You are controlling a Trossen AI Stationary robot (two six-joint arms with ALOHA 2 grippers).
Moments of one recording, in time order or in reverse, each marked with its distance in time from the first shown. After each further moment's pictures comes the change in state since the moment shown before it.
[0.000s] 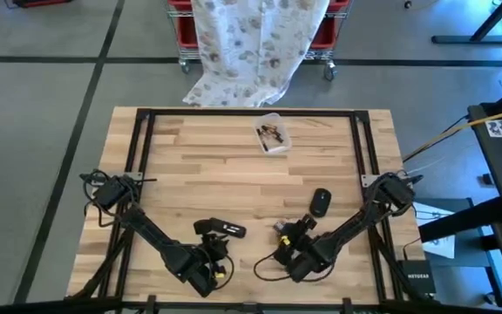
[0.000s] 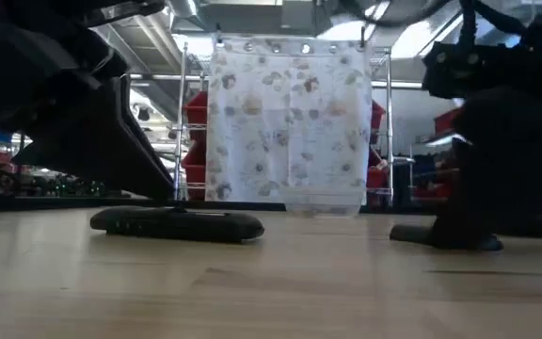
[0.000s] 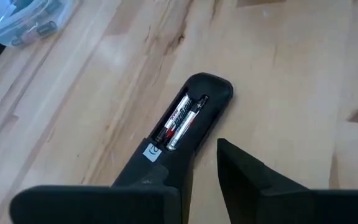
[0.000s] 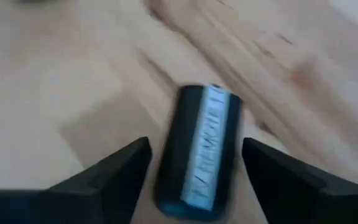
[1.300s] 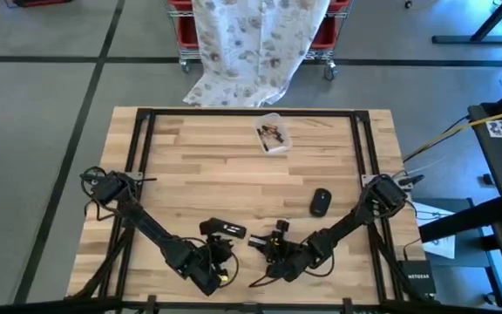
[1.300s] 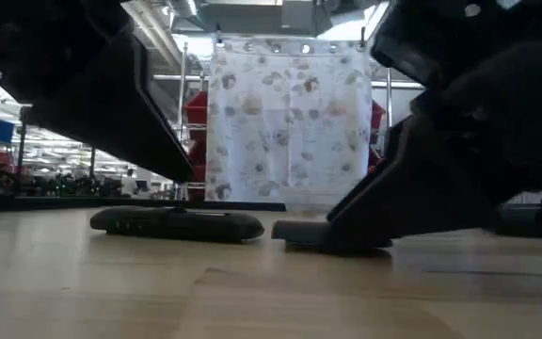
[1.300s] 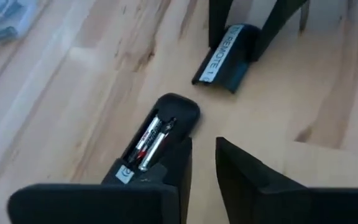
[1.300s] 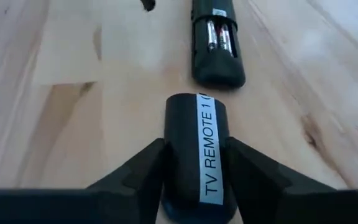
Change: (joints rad) left arm 0.022 -0.049 0.000 0.110 0.098 0.097; right arm -0.068 0.016 -0.060 0.639 0.026 -0.751
